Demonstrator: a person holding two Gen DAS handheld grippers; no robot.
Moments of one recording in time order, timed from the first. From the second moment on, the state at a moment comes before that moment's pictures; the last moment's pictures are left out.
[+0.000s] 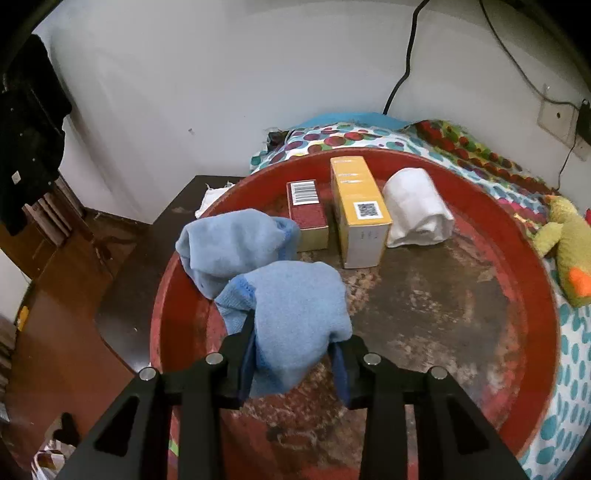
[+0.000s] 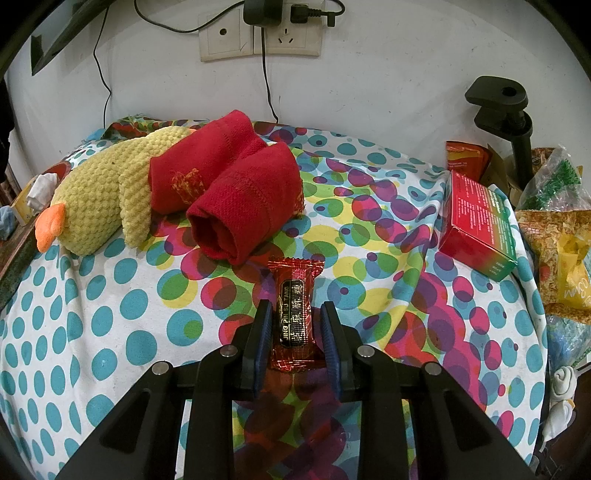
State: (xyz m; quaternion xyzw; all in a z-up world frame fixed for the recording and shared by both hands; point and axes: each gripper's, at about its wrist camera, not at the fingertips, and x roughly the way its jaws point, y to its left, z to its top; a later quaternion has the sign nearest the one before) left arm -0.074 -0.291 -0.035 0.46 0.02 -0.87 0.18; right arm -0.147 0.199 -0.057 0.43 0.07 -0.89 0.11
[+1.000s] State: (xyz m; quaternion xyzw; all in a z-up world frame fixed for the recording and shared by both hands) left arm 0.018 -0.210 -0.009 0.40 -0.04 -0.90 0.14; right arm -0.148 0.200 -0.055 0.43 0.07 -0.89 0.12
